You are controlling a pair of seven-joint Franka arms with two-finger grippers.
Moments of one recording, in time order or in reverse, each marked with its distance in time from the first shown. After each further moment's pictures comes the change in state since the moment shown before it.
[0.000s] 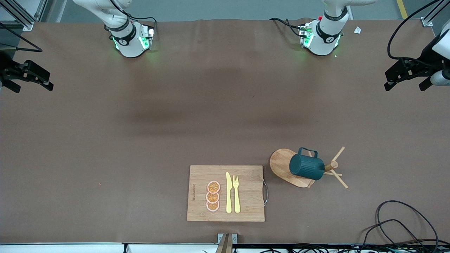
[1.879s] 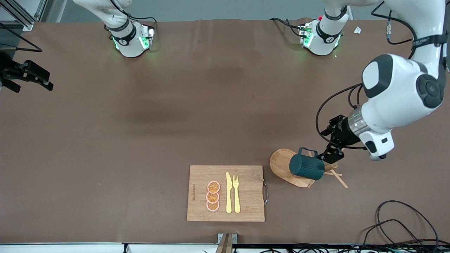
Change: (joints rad) left arm -0.075 0.428 -0.087 0.021 -0.276 0.414 -1.317; right arm 0.000 0.000 -0.001 0.000 0.000 -0.004 0.000
